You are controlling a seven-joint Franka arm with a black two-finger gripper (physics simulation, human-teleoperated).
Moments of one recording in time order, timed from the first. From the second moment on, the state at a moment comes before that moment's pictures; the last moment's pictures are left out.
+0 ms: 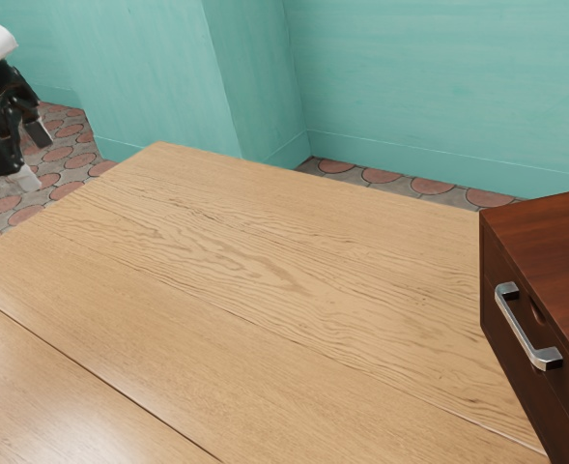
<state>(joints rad) 0.00 -0.16 0.36 -1.41 0.04 1.45 1.18</state>
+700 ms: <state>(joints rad) -0.19 -0.15 0.33 -1.60 0.06 1.68 1.53</state>
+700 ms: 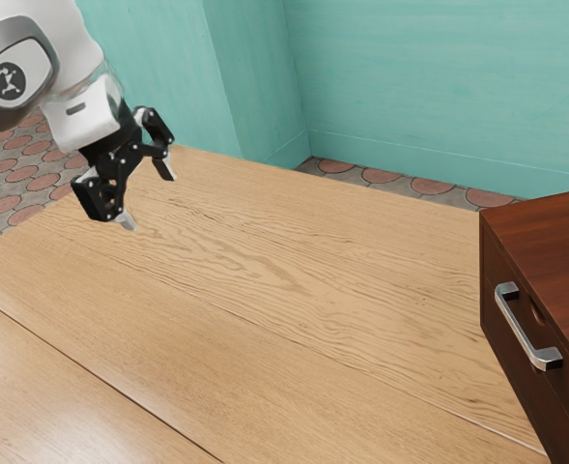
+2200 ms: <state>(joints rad) -0.58 -0.25 0.18 -2.06 0.19 2.27 1.90</state>
